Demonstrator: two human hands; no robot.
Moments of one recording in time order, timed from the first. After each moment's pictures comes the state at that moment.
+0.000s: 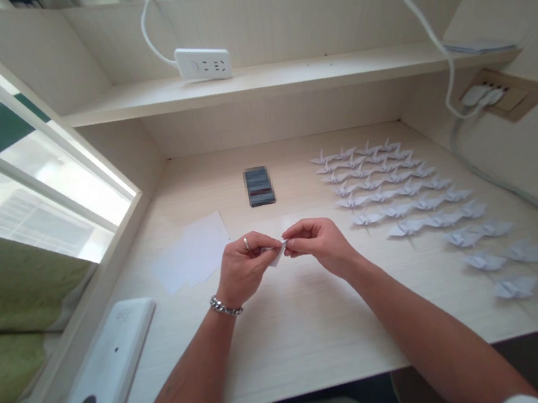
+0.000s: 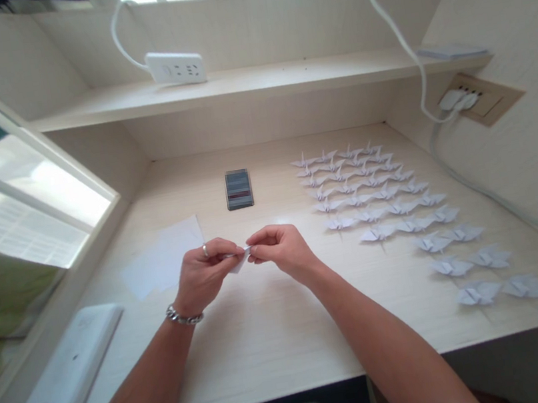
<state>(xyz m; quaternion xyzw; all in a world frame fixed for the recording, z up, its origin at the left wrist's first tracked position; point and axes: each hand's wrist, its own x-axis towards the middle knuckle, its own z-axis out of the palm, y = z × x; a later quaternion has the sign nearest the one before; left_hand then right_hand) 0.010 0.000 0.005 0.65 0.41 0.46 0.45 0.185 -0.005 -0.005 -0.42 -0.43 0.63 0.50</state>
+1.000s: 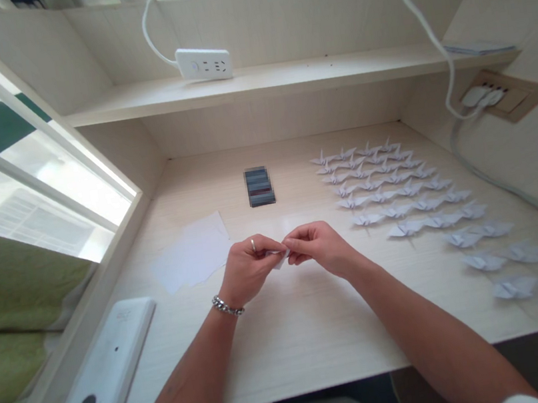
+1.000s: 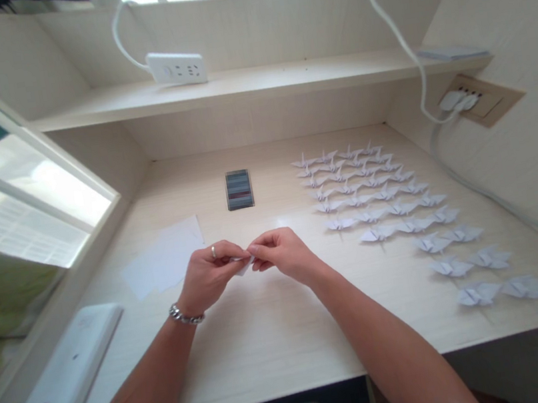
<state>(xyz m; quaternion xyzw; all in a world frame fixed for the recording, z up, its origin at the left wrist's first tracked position) 0.010 -0.001 0.003 0.67 0.42 0.42 0.45 0.187 -0.004 -0.004 -0.43 -0.47 0.65 0.42</state>
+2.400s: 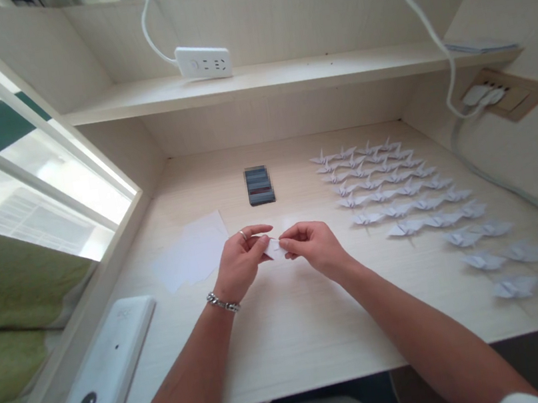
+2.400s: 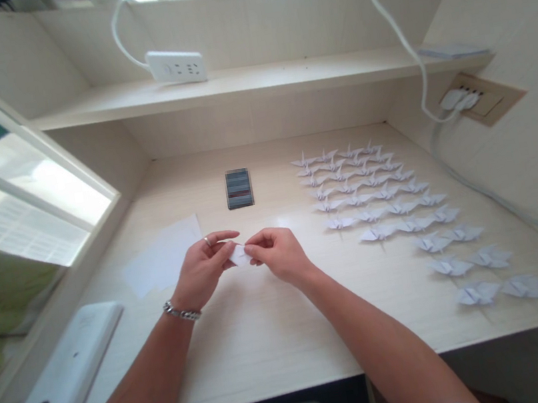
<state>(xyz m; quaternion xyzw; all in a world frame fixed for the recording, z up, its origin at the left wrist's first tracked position) 0.009 0.007 -0.001 0.51 0.45 0.43 0.60 0.174 -0.004 -0.012 -0.47 -0.47 0.57 0.49</state>
